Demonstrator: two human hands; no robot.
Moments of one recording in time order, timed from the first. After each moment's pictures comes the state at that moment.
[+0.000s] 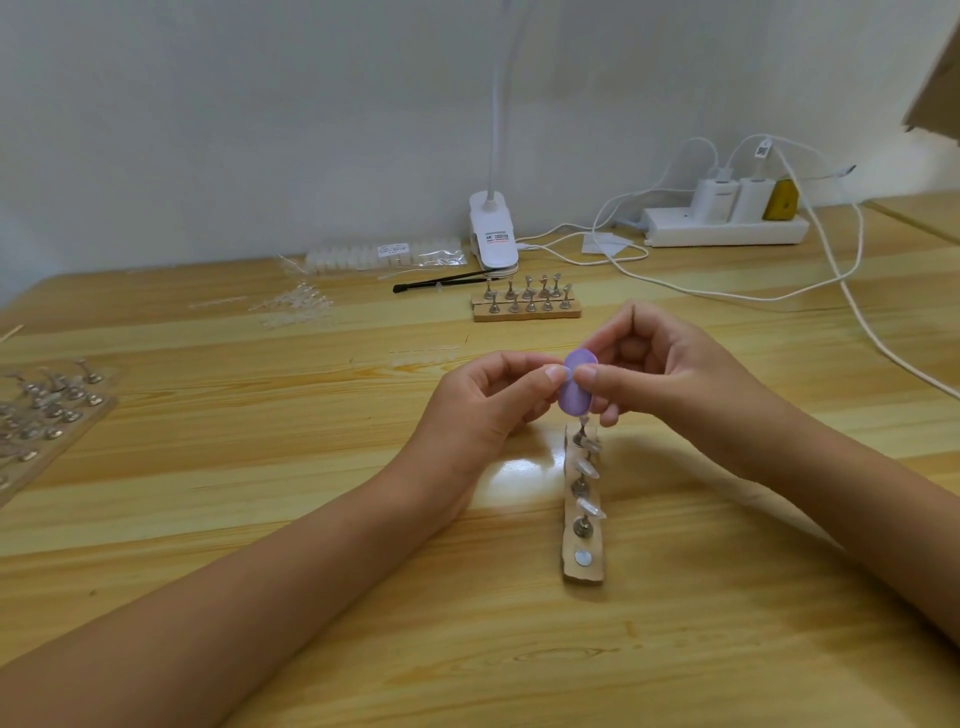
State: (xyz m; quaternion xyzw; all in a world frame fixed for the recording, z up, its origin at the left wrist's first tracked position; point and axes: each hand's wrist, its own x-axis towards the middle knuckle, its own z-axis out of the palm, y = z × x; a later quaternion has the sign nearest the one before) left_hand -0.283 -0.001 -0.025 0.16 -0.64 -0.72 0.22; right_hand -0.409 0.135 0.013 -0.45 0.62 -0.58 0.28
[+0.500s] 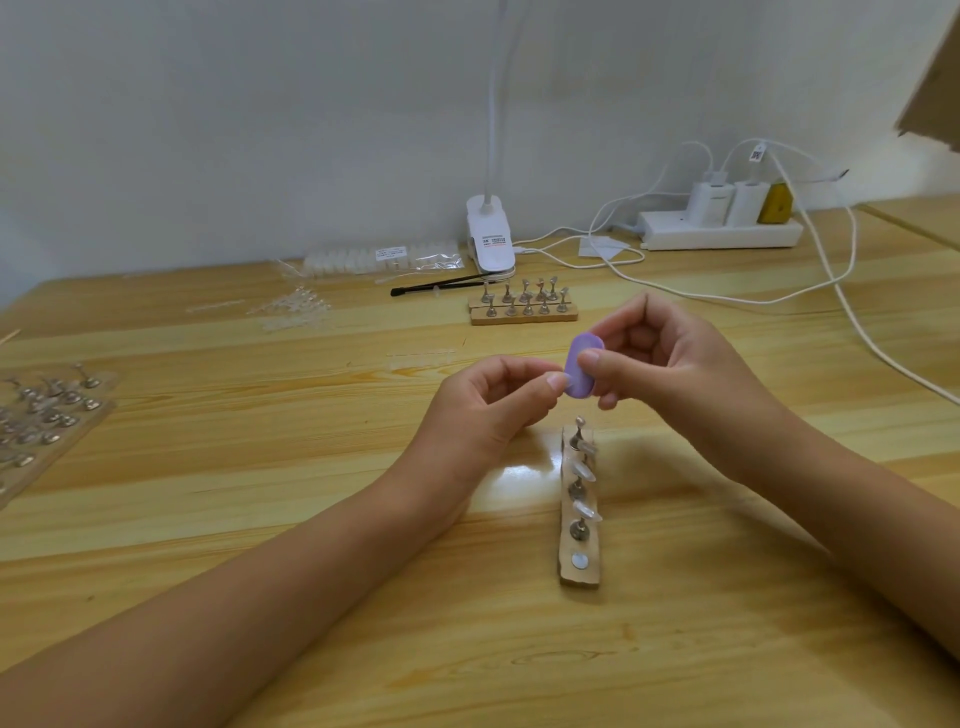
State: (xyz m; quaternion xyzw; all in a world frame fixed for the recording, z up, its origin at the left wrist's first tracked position) left_hand -0.284 0.000 -0.025 0.16 -0.65 -0.71 0.22; right_hand -0.409 0.133 0.011 -0.43 0.61 -0.62 0.23
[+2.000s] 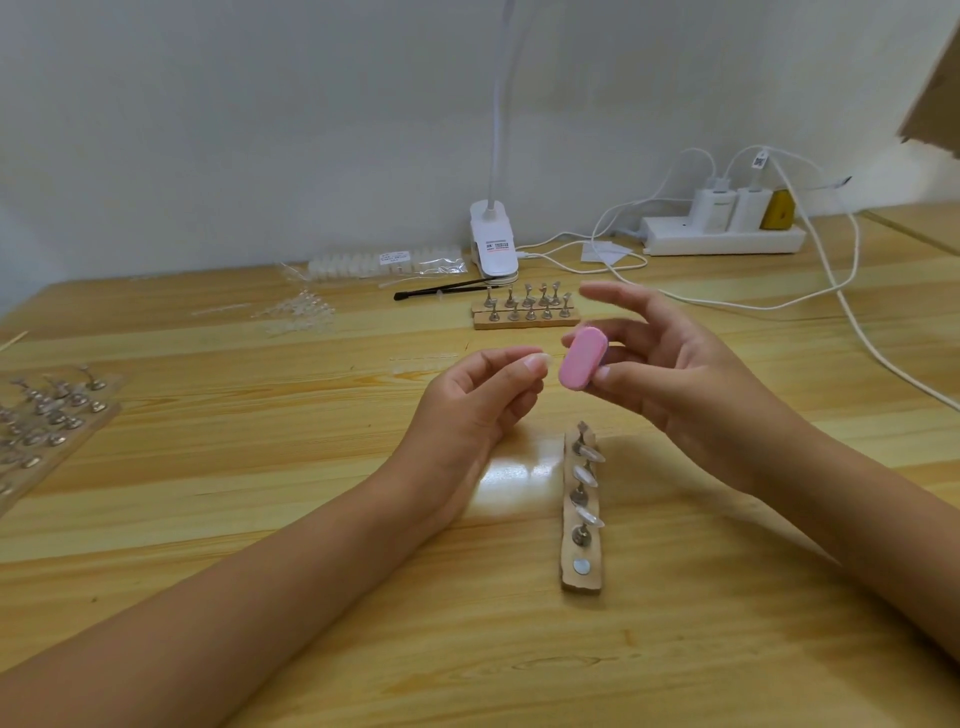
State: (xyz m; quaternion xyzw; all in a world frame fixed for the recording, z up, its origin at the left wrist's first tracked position) left_hand -0.281 -0.001 -0.015 0.16 -0.53 -0.80 0.24; right_hand -0.415 0.135 0.009 -0.42 0.56 -0.65 0.30
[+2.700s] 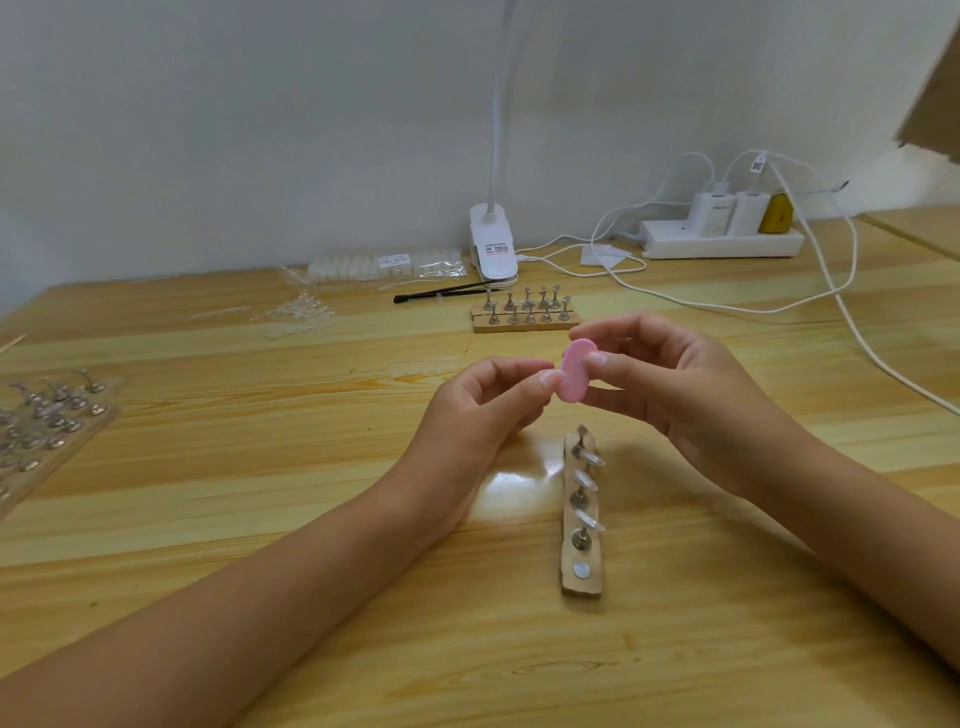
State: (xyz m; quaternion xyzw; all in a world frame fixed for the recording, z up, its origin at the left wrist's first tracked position) left_hand -0.280 0.002 -0.018 0.17 -0.60 -0.75 0.22; right_hand -0.415 0.133 0.005 -0.39 0.54 -0.67 0.32
